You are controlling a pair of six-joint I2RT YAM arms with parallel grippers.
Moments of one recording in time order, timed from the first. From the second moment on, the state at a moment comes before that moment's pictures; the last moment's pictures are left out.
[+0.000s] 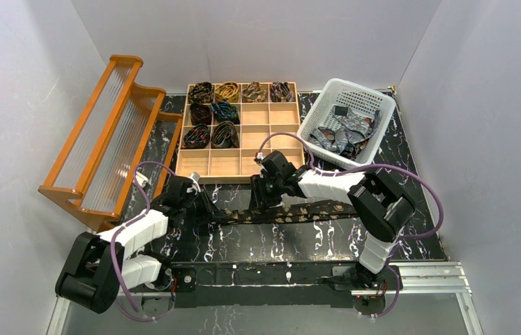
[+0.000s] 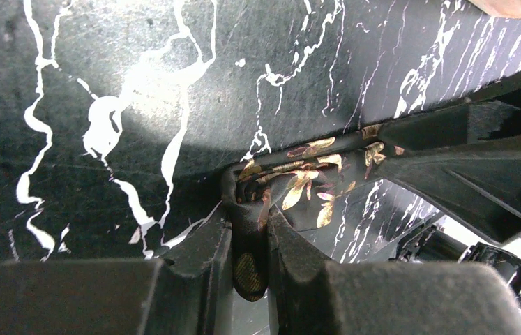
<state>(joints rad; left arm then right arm) -0.36 1.16 0.34 -0.09 0.36 -0.81 0.84 1.76 0.99 -0.19 -0.32 0.58</state>
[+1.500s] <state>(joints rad) -0.36 1.12 0.42 -0.27 0.25 -0.74 0.90 1.99 1.17 -0.12 -0.47 0.89</state>
